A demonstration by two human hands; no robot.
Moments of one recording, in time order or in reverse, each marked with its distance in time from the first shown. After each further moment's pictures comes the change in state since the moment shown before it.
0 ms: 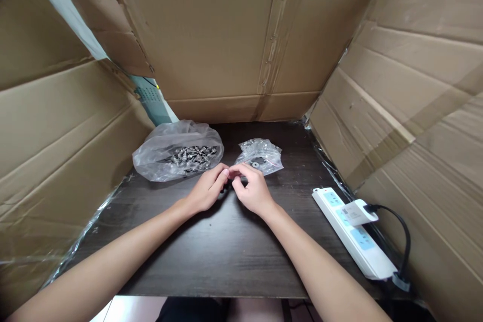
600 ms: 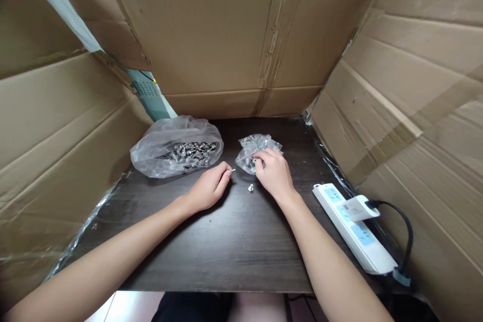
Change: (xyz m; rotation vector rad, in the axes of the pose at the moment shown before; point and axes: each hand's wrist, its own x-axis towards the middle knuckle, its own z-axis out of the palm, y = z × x) left_hand -0.002 -0.002 0.003 0.234 -0.065 0.062; right_hand 0.010 0.034 -0.039 -0.532 0.123 0.068
